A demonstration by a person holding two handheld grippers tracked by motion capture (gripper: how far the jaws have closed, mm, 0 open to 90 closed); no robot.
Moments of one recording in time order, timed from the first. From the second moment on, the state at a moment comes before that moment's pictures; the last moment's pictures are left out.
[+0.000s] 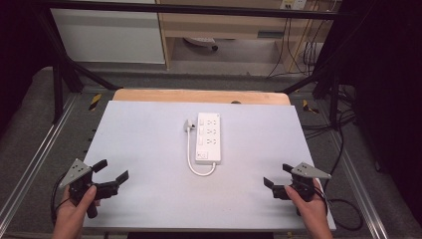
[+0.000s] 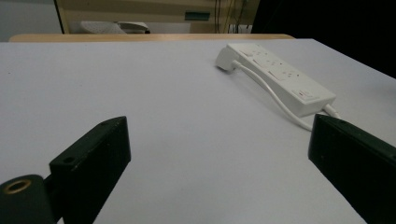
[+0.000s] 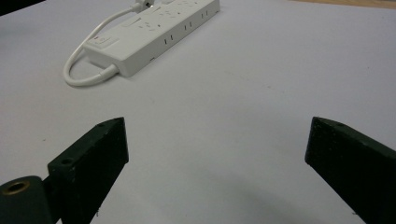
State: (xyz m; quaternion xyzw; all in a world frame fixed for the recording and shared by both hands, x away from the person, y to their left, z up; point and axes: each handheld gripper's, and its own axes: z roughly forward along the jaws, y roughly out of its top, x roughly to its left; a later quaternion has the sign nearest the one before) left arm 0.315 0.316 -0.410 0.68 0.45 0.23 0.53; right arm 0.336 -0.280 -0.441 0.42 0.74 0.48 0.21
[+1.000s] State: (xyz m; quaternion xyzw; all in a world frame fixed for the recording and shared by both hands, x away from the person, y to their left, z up) left arm 0.316 0.313 -0.413 0.70 0.45 0.22 0.52; right arm 0.334 -0.271 -0.432 0.42 0.74 0.50 0.18
